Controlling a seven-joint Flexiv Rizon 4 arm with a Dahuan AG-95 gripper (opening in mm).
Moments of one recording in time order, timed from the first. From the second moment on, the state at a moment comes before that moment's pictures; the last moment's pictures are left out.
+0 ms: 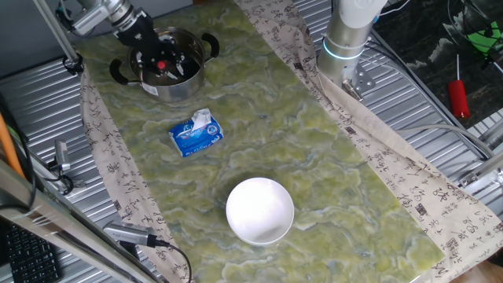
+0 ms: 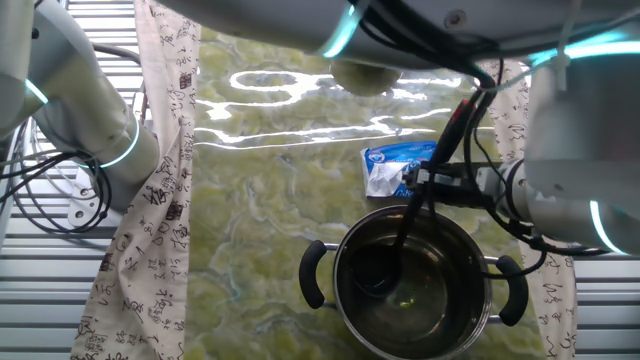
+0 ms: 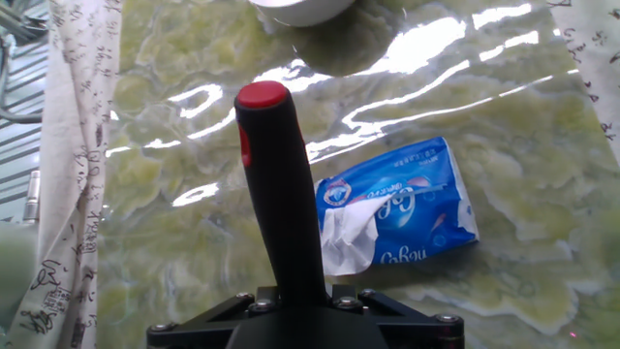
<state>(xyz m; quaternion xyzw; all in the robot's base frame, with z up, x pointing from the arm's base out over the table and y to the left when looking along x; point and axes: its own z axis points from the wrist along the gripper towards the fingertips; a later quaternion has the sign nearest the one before) 0.504 -0.102 0.192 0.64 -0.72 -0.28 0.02</state>
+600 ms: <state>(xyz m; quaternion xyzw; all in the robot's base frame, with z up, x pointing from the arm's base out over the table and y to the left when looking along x) 0.506 -0.106 0.197 0.64 -0.71 -0.29 0.04</state>
